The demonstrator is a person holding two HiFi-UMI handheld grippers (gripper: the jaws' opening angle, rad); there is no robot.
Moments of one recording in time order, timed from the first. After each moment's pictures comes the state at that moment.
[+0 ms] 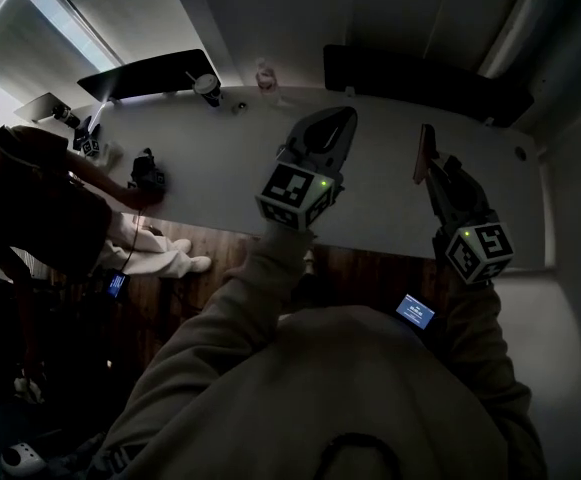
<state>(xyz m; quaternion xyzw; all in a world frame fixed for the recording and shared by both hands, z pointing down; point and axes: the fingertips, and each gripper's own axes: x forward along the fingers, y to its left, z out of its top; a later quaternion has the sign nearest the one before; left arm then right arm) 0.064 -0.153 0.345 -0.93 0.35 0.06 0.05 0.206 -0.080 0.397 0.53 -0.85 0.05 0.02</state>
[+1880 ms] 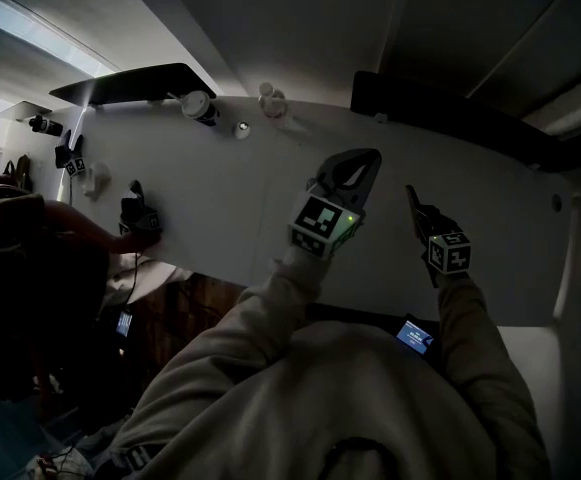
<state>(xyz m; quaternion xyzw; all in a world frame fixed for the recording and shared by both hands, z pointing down) 0.072 -0.381 0.504 -0.94 0.34 -0.02 -0.08 0.225 -0.291 0.735 0.48 -0.77 0.29 0.29</state>
